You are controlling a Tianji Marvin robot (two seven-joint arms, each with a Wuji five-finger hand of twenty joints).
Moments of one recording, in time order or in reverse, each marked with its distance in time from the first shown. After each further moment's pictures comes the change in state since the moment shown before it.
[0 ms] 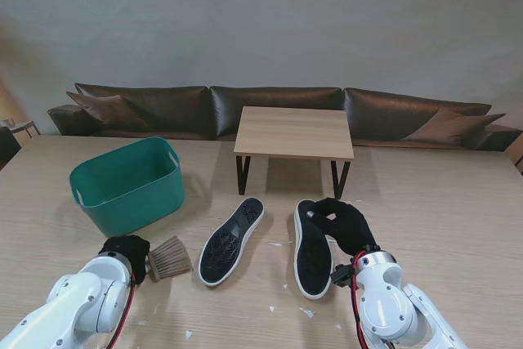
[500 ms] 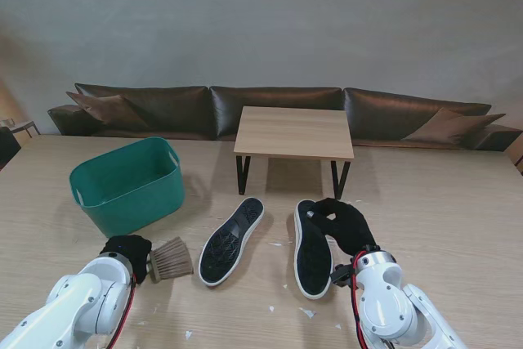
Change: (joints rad) left arm 0.004 0.000 -0.002 0.003 -0.007 -0.024 0.025; right arm 0.001 -0.001 -0.001 0.001 0.004 0.002 0.000; left_hand 0.031 0.009 -0.011 0.001 -0.042 0.053 0.125 -0.097 0.034 0.017 -0.229 -0.458 -0.077 0.068 -0.477 -0.405 0.007 -0.005 -0.207 -0.163; right_hand 0.000 0.000 0.000 0.000 -0.001 0.002 0.000 0.000 0.000 0.000 0.000 0.000 0.000 0.000 0.000 0.000 0.000 0.001 0.000 0.000
